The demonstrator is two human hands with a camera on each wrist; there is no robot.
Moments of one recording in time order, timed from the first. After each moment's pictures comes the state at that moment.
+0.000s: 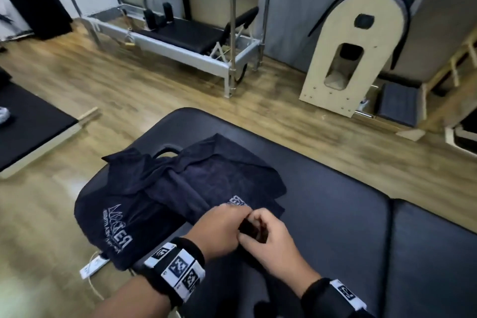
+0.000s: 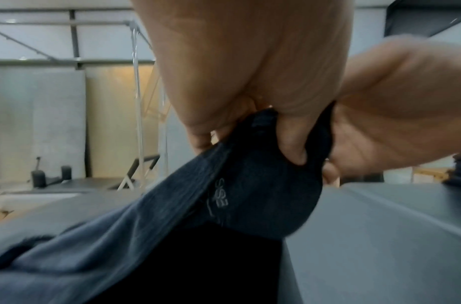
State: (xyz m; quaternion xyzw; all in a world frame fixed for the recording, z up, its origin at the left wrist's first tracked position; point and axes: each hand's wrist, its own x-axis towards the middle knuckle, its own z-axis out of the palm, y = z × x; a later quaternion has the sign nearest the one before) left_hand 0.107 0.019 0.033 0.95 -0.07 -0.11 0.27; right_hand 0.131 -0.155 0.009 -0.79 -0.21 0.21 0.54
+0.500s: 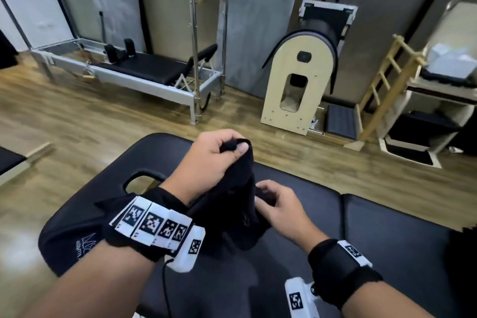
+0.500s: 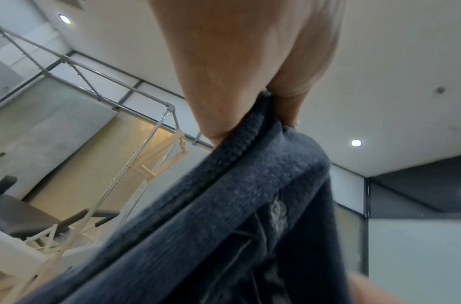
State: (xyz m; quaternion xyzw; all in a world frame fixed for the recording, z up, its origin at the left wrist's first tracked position) left_hand 0.120 0.004 0.201 0.80 -0.11 0.12 0.58; right_hand 0.149 -0.197 0.090 -0.81 -0.21 0.07 0.54
